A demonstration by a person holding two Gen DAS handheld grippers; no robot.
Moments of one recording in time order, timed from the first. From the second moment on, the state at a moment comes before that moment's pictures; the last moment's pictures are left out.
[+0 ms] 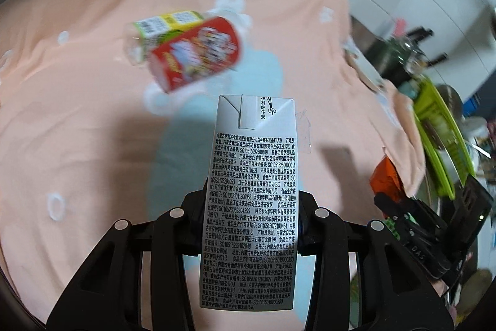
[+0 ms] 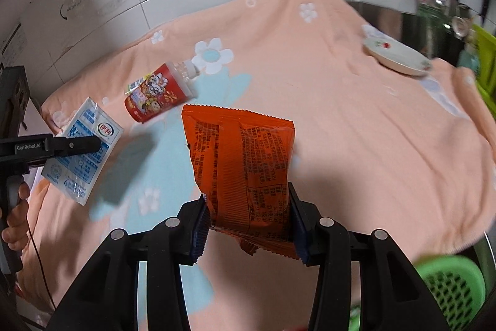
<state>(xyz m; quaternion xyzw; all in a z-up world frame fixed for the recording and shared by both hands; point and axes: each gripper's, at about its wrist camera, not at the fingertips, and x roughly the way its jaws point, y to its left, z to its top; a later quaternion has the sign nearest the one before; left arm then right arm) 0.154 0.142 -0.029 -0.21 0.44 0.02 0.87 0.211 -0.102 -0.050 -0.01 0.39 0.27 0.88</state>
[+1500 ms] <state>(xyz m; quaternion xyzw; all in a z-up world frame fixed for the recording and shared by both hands) 0.151 -0.144 -0.046 -0.08 0.49 -0.21 0.84 0.070 -0.350 -0.091 0.08 0.38 0.06 0.92</state>
